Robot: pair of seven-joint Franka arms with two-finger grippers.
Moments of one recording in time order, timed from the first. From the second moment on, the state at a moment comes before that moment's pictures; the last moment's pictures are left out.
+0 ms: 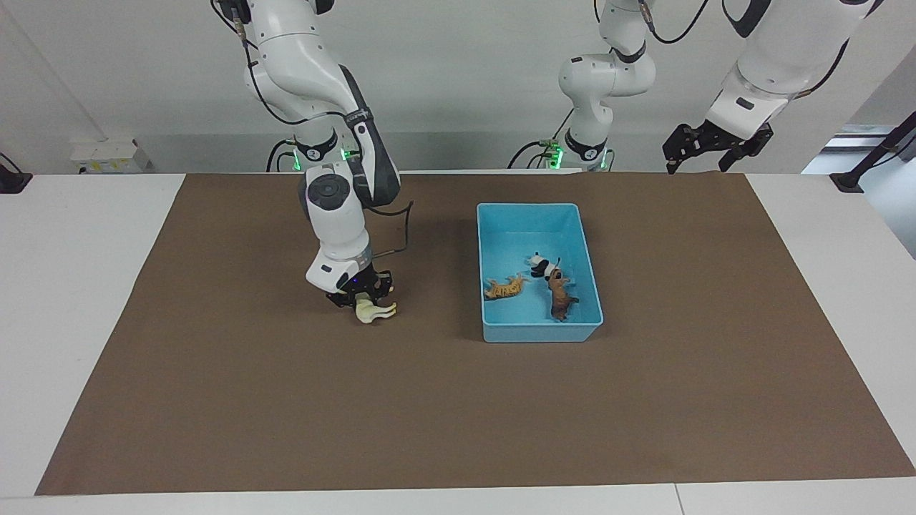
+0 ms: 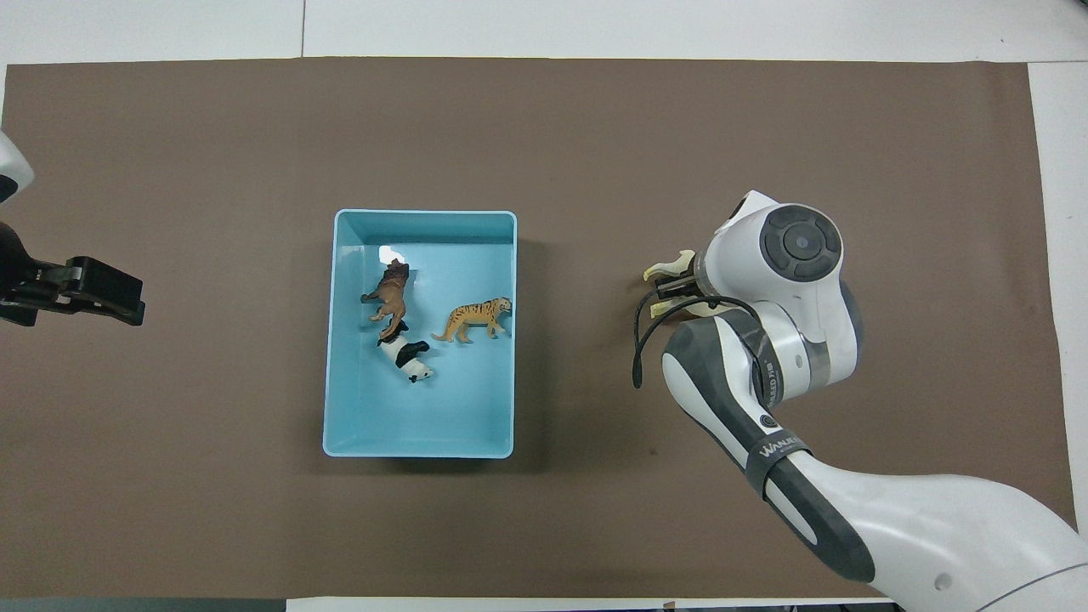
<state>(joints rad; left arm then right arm) -0.02 -0.01 -0.09 -1.52 0.04 1.35 -0.04 0.42 0.29 -0.10 -1.98 0.05 2.32 0.11</state>
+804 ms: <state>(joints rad) -0.03 -0.01 -0.10 -1.52 0.03 1.34 -0.04 0.74 0.54 -0.07 -1.35 0.25 2.28 0.68</state>
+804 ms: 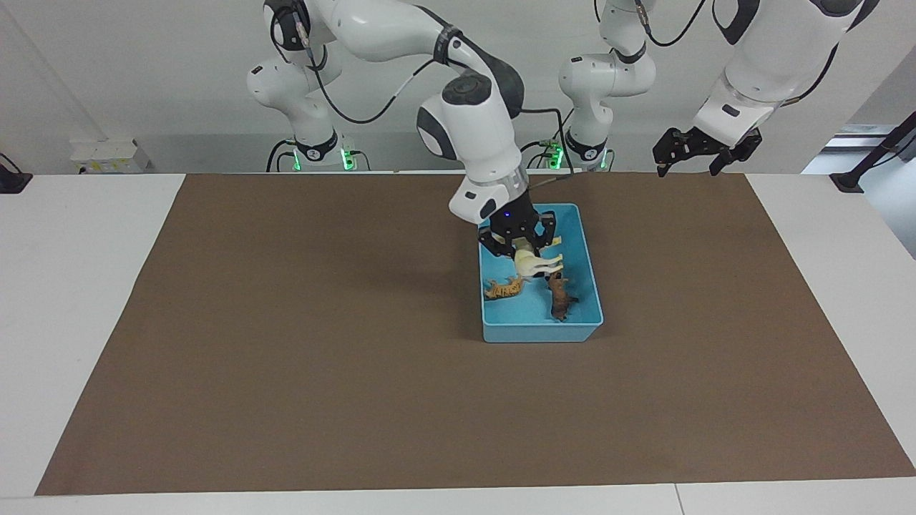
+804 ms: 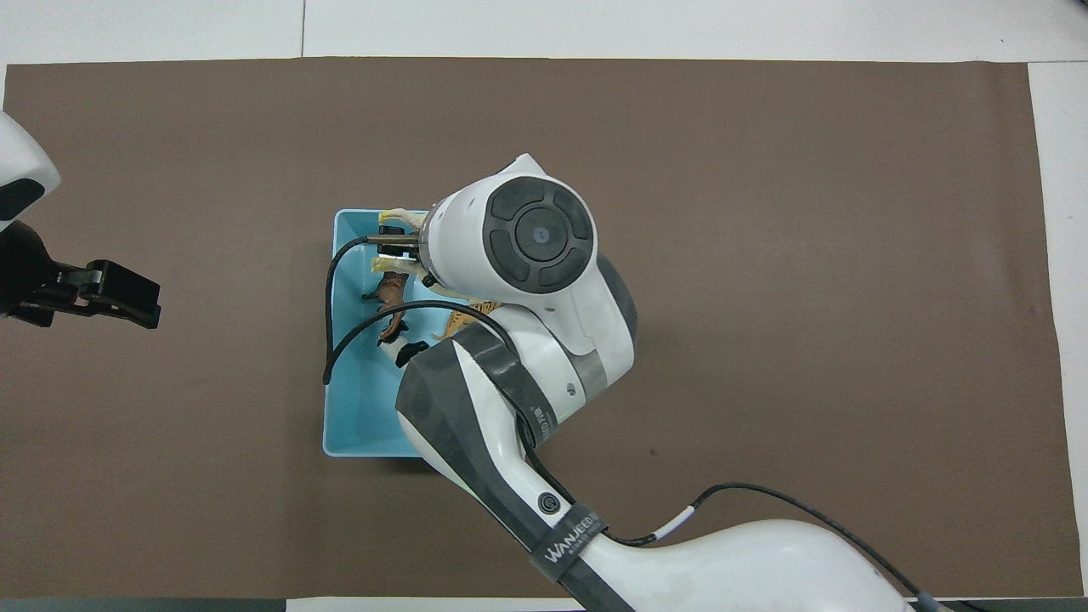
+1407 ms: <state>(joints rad) -0.03 -0.01 -0.10 -1.52 0.03 1.34 -0.04 0.71 0.43 -0.16 -1.28 0.18 2.02 0.90</state>
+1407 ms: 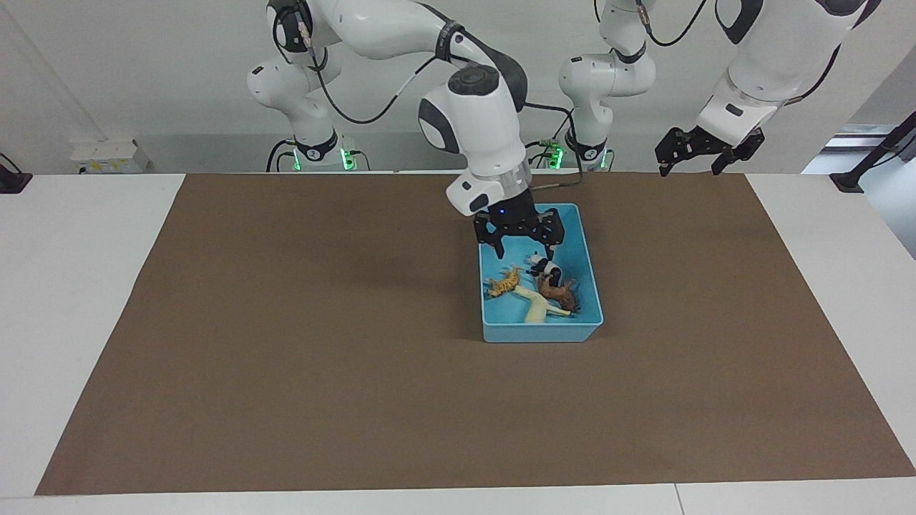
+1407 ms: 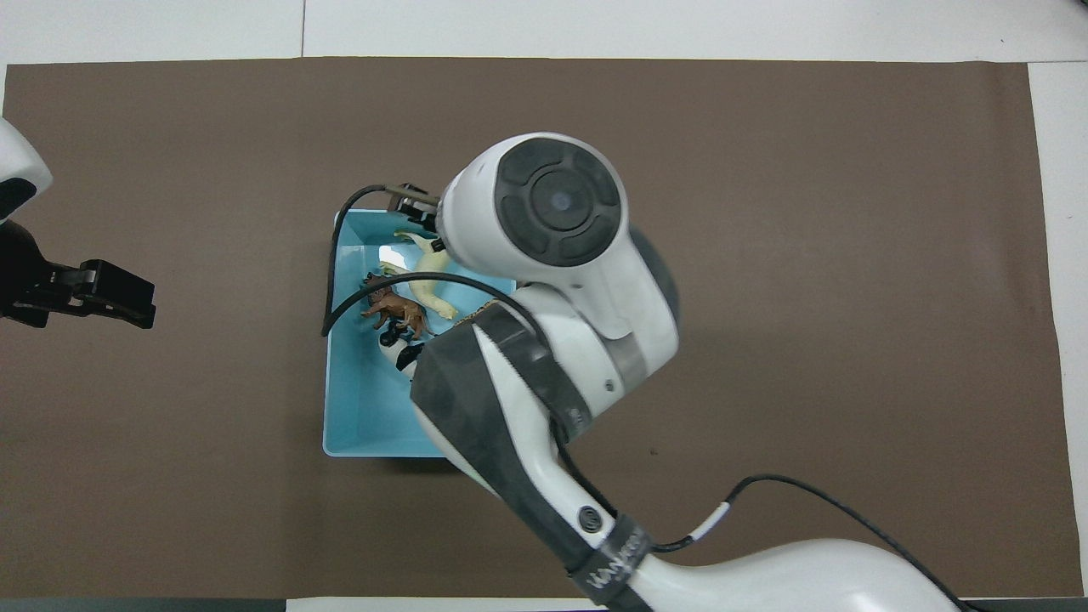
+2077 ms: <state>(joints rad) -0.03 -0.01 -0.10 -1.52 0.03 1.34 -0.04 0.15 0.27 -0.18 -1.44 0.10 1.83 0.03</state>
